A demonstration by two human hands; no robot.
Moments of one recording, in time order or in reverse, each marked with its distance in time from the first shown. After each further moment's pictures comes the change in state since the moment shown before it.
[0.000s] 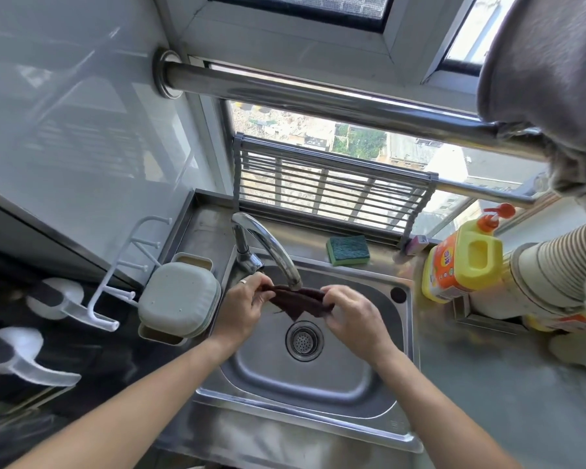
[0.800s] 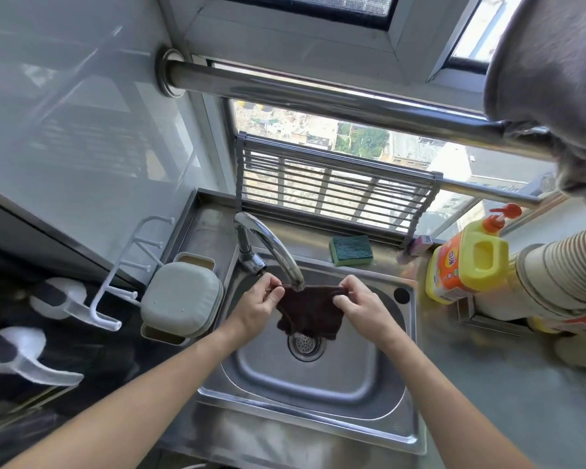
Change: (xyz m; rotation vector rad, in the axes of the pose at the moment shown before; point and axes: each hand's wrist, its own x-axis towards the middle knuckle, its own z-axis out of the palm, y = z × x) left_hand 0.006 0.002 0.010 -0.314 -0.274 -0.279; right_hand 0.018 -0.006 -0.025 0.407 -0.197 0.491
